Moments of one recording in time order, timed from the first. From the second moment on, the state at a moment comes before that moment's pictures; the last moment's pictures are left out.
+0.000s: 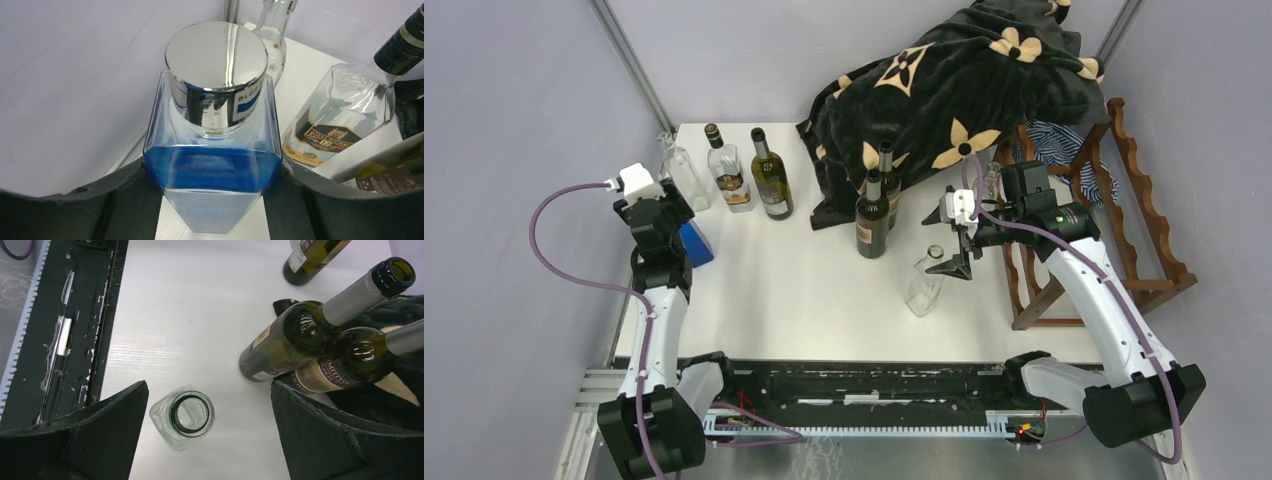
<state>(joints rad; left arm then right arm) 0.23 0.94 0.67 0.13 -0.27 -0.09 0.27 1.14 1.19 -0.94 -1.05 -1.06</state>
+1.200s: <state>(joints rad) 0.23 0.79 1.13 -0.31 0.27 -0.28 0.27 1.14 1.30 -0.90 -1.10 -0.89</state>
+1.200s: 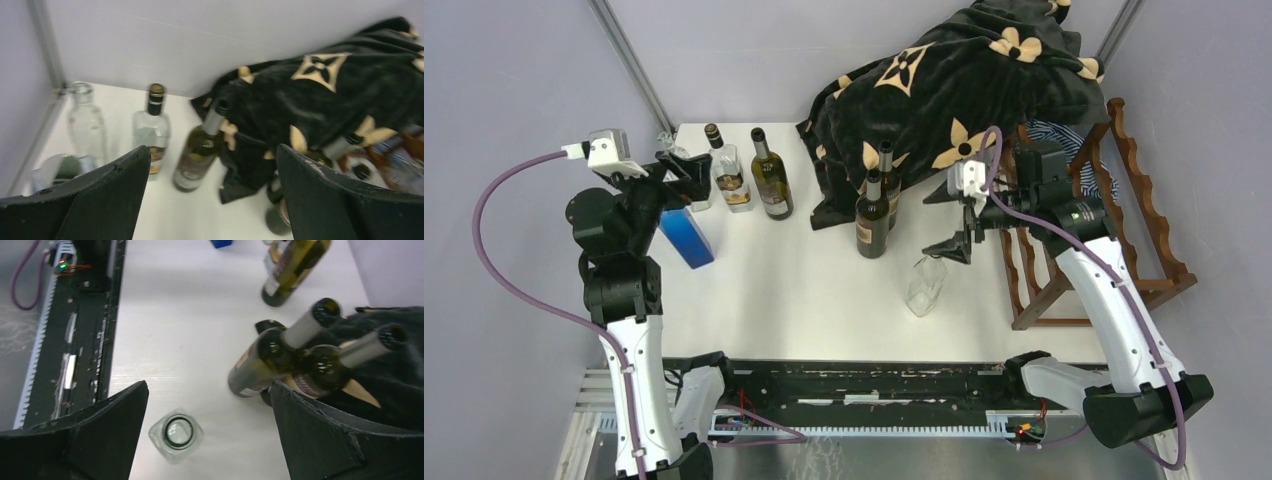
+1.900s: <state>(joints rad) -0.94 1.02 1.09 -0.21 0.29 -0.29 0.26 1.18 1.34 -0.52 -0.39 -0.43</state>
